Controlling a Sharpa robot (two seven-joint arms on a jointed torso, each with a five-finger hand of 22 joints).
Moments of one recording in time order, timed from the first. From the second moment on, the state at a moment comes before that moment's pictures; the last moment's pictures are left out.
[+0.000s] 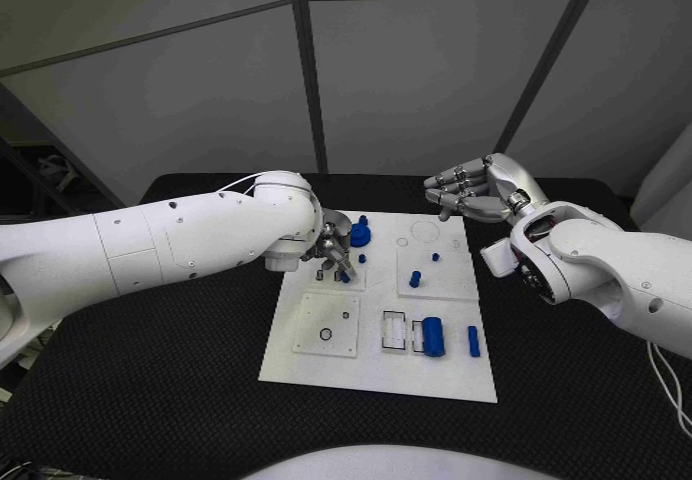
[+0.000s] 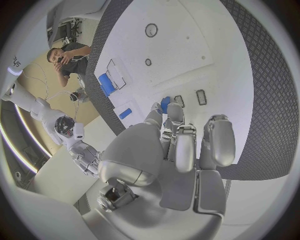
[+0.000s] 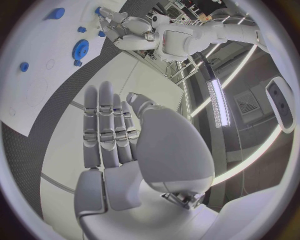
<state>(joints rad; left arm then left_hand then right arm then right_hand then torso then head) 1.33 -0.63 -0.09 1.39 -1.13 0.31 -0.52 1.38 0.22 -0.07 -0.01 0.05 0.96 0.10 0.35 0.41 1.15 0.02 0.99 0.74 1.47 -0.04 1.52 1.31 0.06 1.37 0.07 1.40 1.28 1.19 -0.80 0.03 1.55 -0.69 -0.50 0.15 1.43 -0.13 0.30 0.16 0.33 1.07 0.16 0.07 0.07 1.30 0.08 0.07 0.13 1.42 0.01 0.27 0.43 0.17 1.07 0.11 0.60 0.61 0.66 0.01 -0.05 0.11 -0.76</state>
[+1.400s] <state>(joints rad) 1.25 -0.79 -0.10 1.55 -0.98 -0.13 -0.52 1.07 -0.03 0.61 -0.01 0.17 0.97 0.08 0.45 0.61 1.19 0.03 0.94 0.72 1.47 -0.06 1.54 1.31 0.06 1.40 0.05 1.44 1.31 1.19 -0.82 0.03 1.54 -0.69 -0.49 0.15 1.42 -0.14 0.30 0.16 0.33 1.07 0.16 0.07 0.07 1.29 0.08 0.07 0.13 1.42 0.01 0.26 0.42 0.17 1.07 0.11 0.59 0.60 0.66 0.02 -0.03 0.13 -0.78</state>
